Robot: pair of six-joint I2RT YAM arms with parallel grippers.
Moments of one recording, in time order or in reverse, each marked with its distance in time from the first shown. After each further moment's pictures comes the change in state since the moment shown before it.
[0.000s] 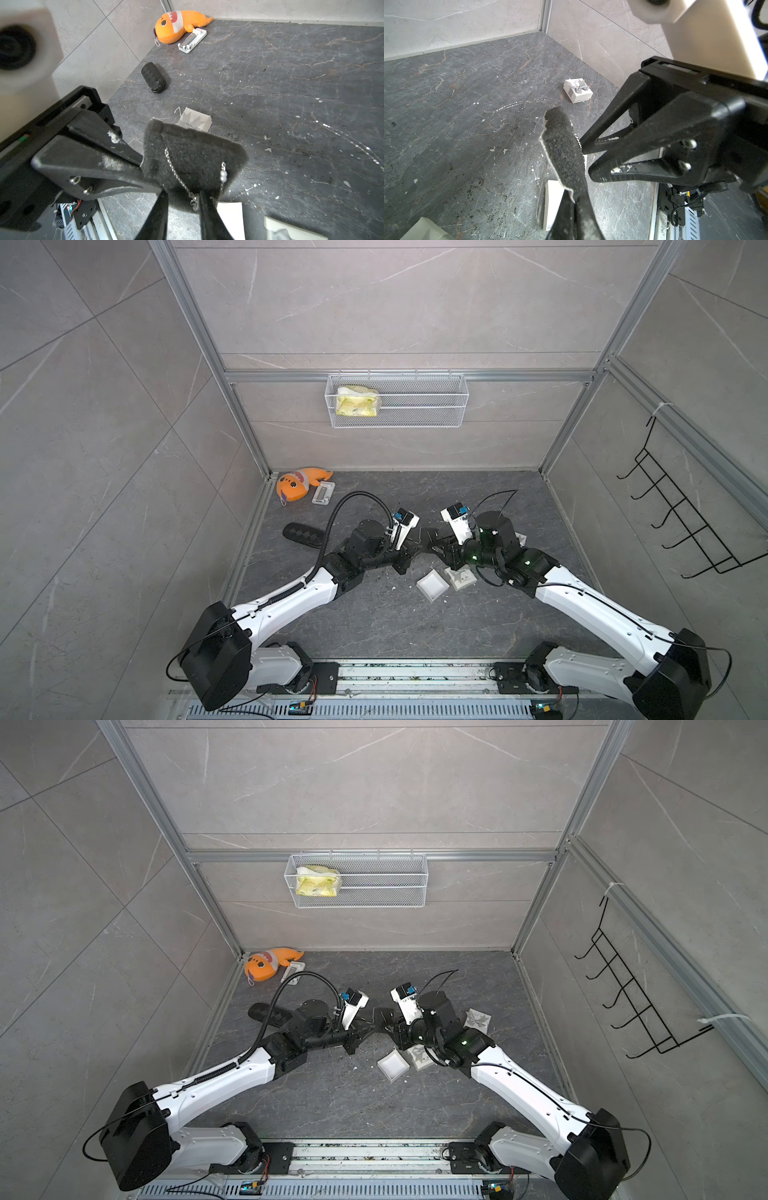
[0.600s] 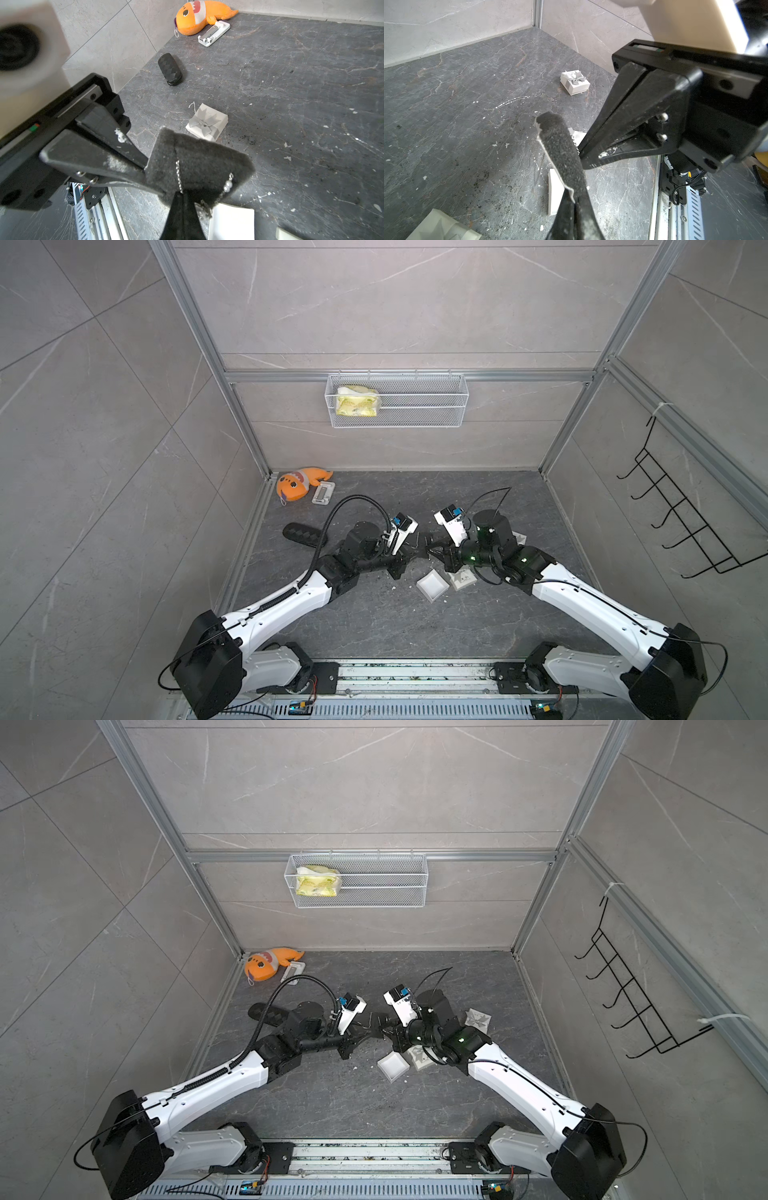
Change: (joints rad) left arm 0.013 -0.054 -0.017 -0.074 0.009 0.083; right arm -0.004 0.030 0.013 0.002 -0.098 -0.063
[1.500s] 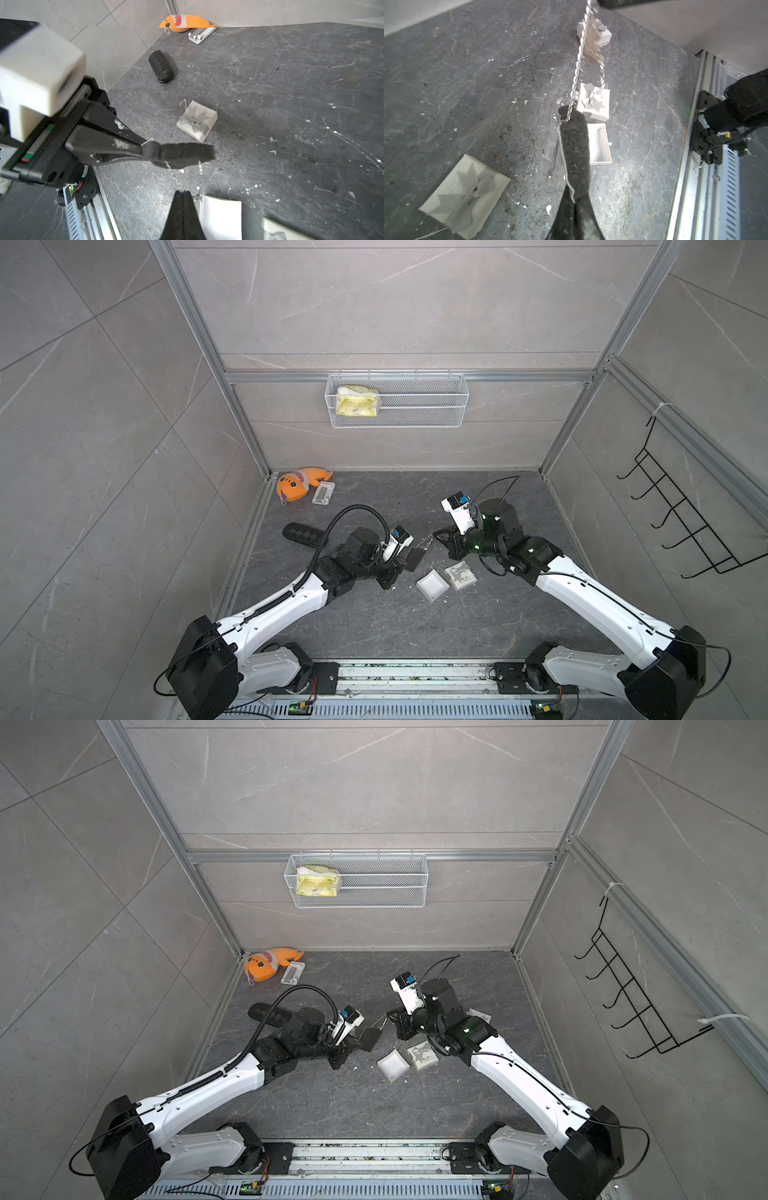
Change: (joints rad) left arm 0.013 -0.026 -0.017 -0.240 -0.043 0.156; right arm -0.052 0.037 0.136 -0.100 0.114 -0.045
